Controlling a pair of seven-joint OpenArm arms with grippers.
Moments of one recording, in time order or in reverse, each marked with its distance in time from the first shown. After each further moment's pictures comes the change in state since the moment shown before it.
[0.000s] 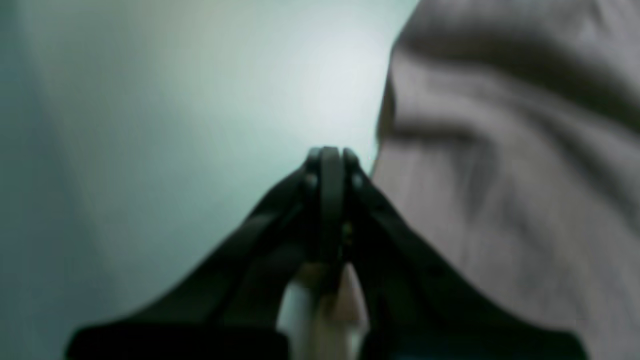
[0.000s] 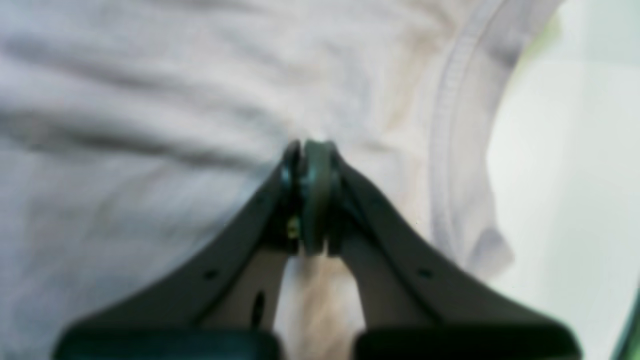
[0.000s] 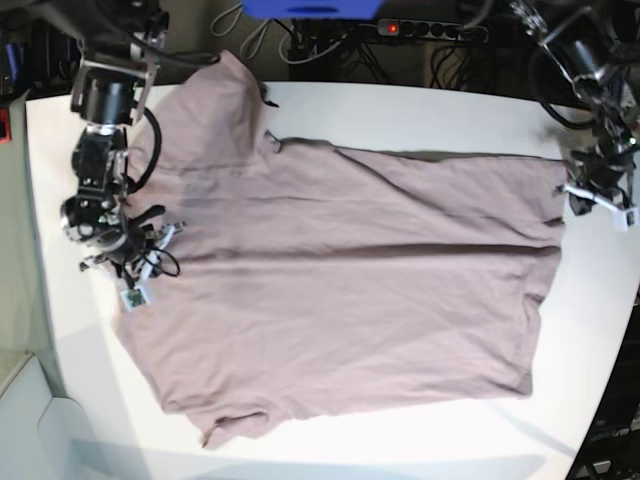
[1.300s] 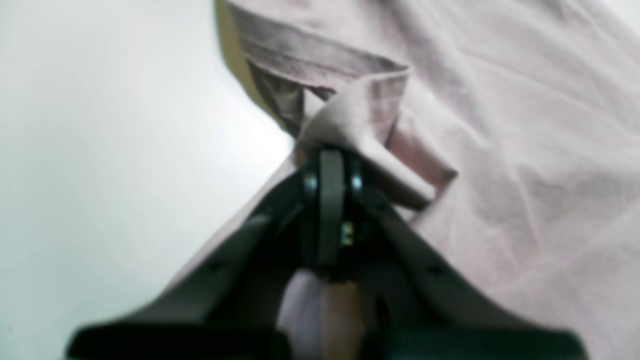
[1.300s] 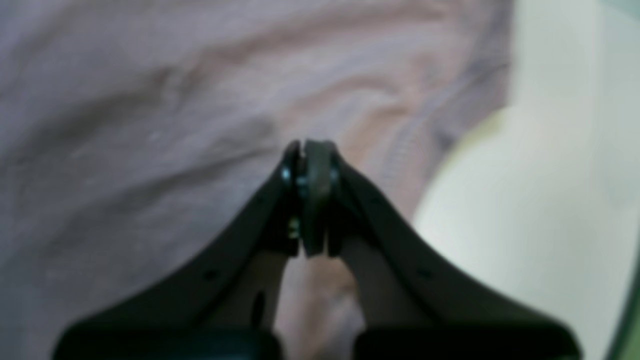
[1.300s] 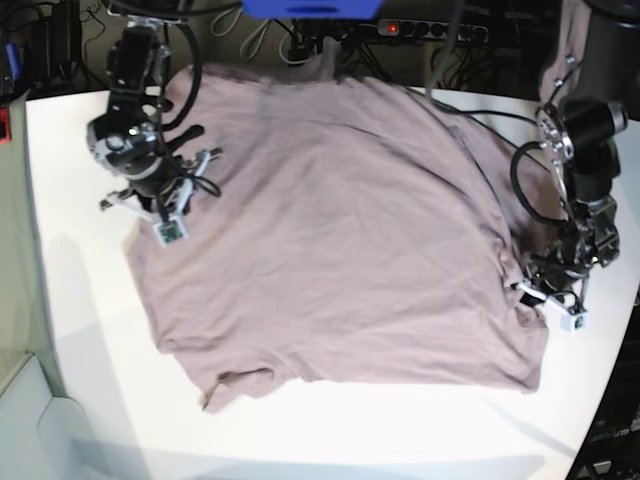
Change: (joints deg) left arm -33.9 -6.1 20.8 -42.0 4.8 1.9 -16.7; right arm -19.1 -10.3 -2.7 26.2 0.1 -0.1 -12.4
